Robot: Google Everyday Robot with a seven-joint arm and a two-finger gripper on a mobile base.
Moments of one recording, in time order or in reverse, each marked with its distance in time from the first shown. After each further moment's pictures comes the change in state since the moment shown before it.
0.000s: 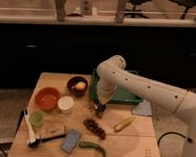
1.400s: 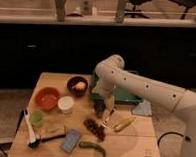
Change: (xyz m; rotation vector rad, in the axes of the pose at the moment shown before) arm -0.001 -0.001 0.000 -0.015 0.011 0.007
